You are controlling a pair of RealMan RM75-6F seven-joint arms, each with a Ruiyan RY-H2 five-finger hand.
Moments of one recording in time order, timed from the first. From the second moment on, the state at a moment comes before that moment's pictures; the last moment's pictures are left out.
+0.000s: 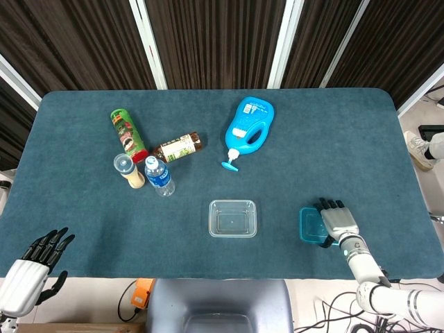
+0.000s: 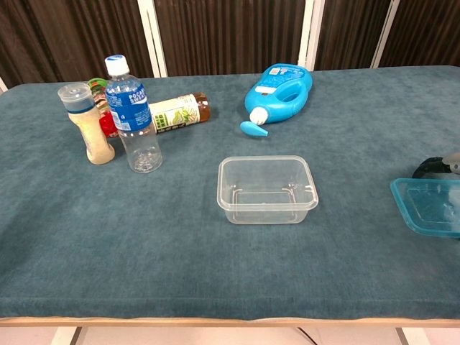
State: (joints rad) left arm -0.05 -1.04 0.12 -1.62 1.80 1.56 0.05; right arm 0.74 -1.26 -0.09 -1.67 -0.53 0.90 -0.65
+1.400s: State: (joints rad) left arm -0.05 -1.05 0.12 -1.62 1.80 1.55 0.06; right arm 0.62 -1.21 0.00 -1.71 -0.92 1.04 -0.38
